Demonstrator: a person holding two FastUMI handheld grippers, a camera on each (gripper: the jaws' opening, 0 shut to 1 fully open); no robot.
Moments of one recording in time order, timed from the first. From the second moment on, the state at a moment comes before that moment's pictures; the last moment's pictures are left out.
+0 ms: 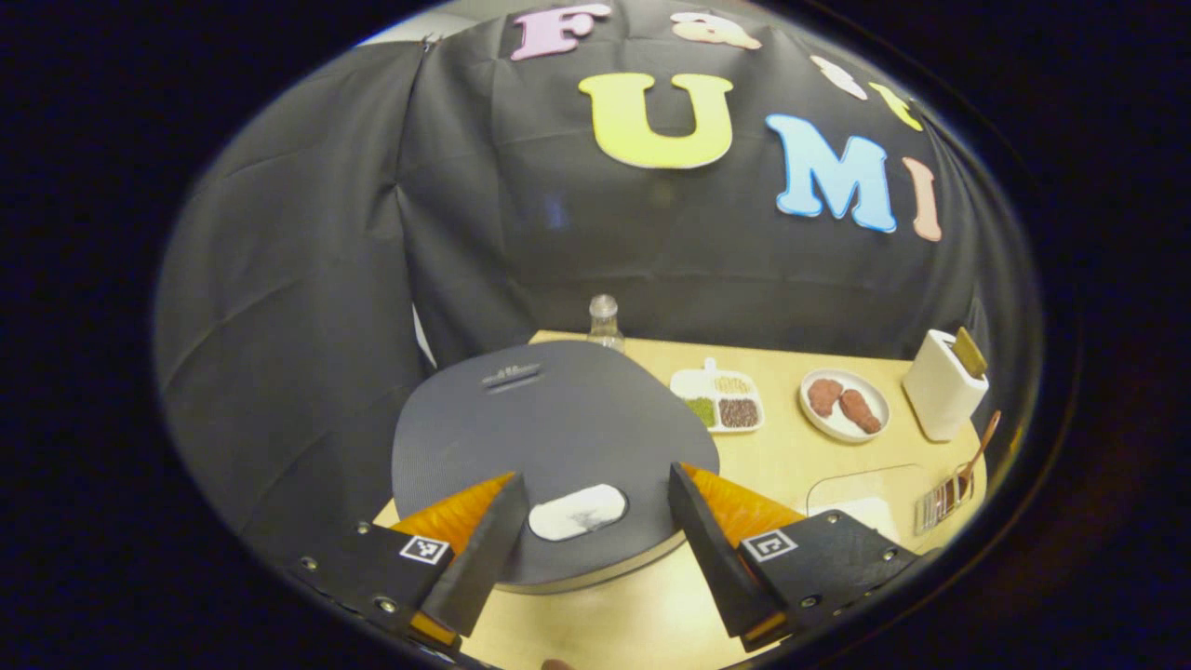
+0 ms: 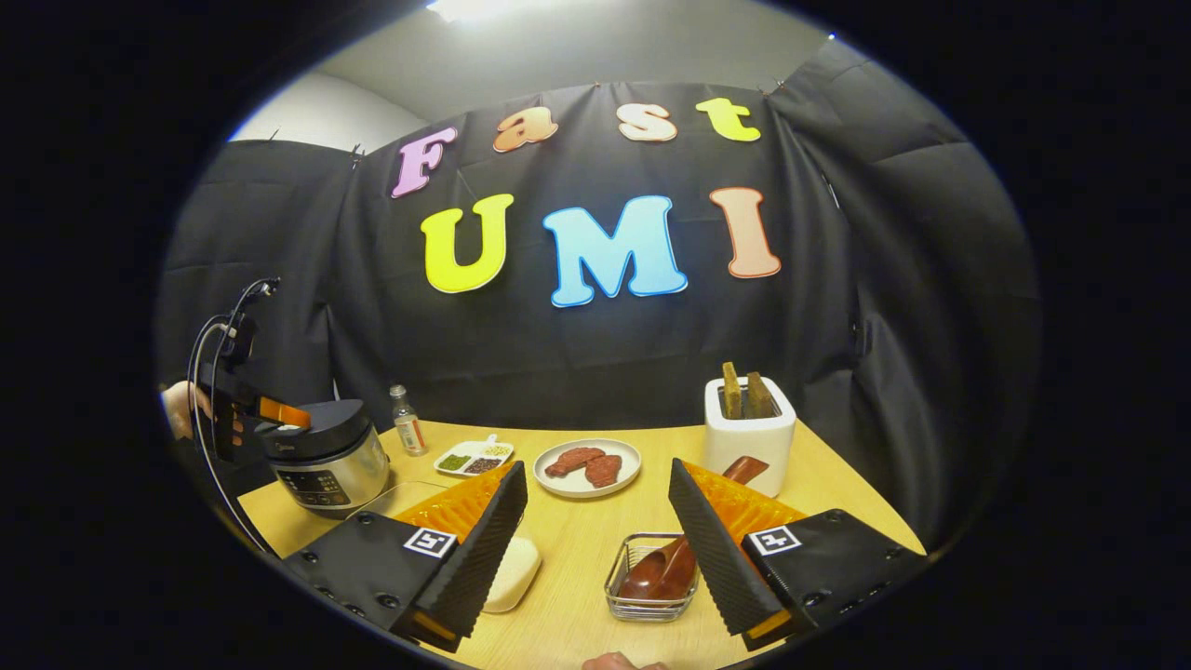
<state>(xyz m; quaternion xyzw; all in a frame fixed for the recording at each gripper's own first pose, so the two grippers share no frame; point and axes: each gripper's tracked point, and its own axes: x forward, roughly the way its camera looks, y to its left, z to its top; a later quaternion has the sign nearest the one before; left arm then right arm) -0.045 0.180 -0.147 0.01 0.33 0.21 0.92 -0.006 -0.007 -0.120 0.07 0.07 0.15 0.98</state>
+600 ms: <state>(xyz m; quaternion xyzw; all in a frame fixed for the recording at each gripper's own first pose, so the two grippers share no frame) -0.046 0.180 -0.147 0.03 0.29 0.20 0.94 -0.006 0.014 -0.122 0.05 0.07 0.16 0.98</state>
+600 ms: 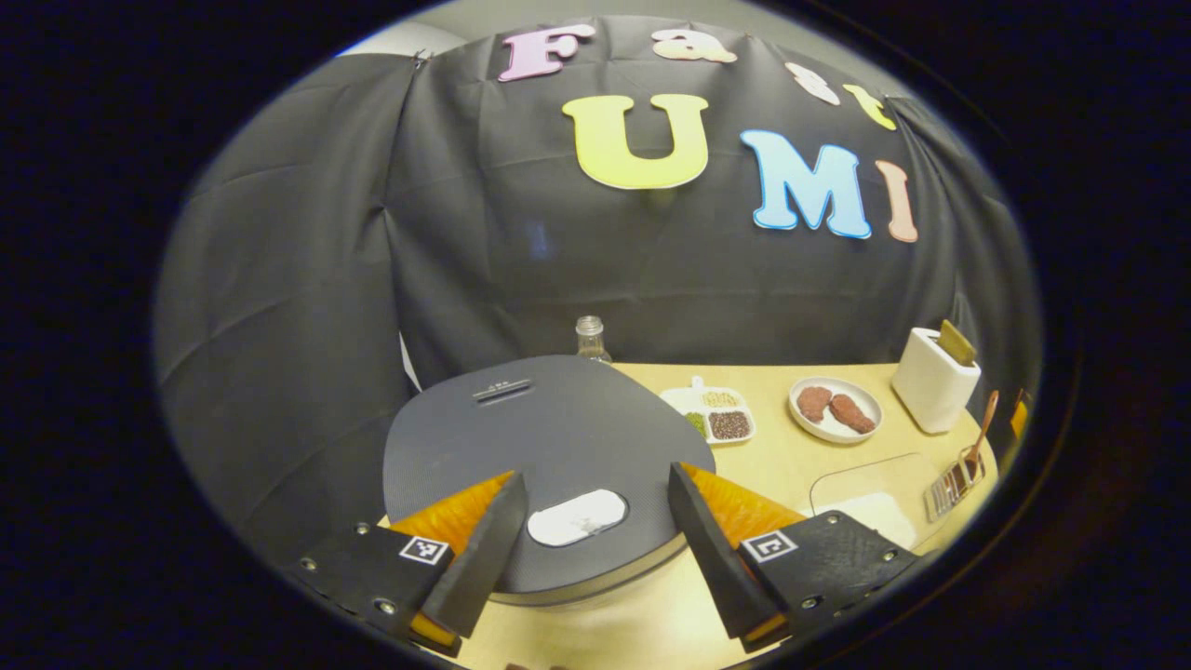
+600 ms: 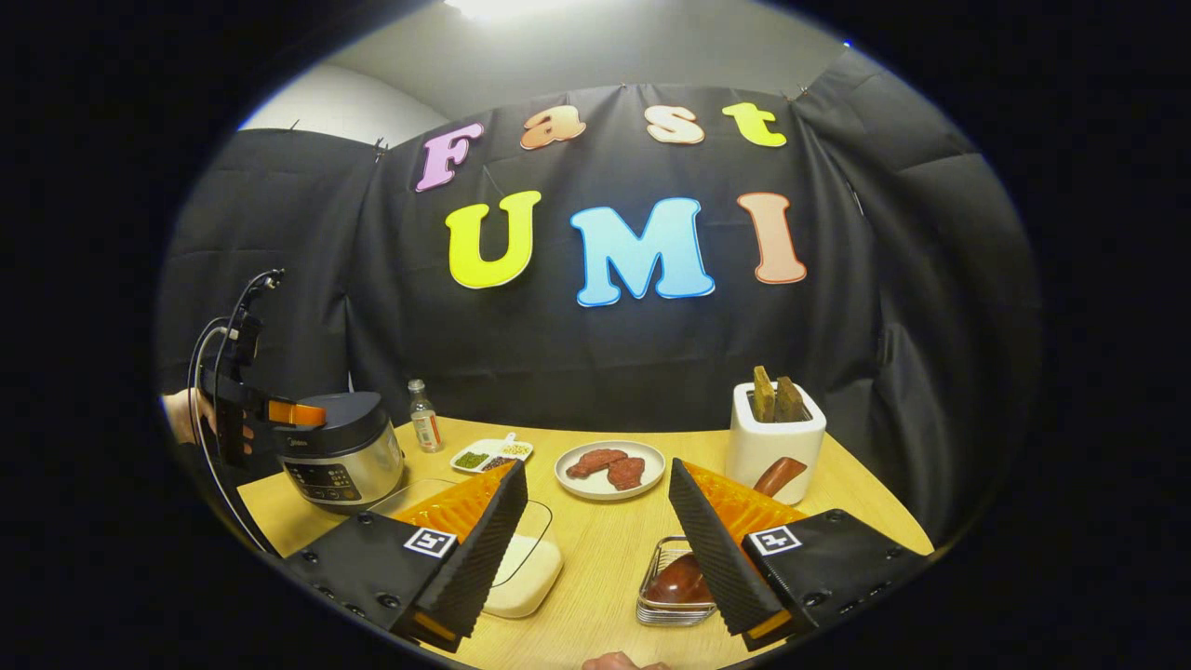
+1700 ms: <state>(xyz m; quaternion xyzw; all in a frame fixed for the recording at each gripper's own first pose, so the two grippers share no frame) -0.127 -0.018 -0.009 0.08 0.03 0.05 1.00 -0.046 0.017 -0.061 0.05 0.01 0.10 0.99</state>
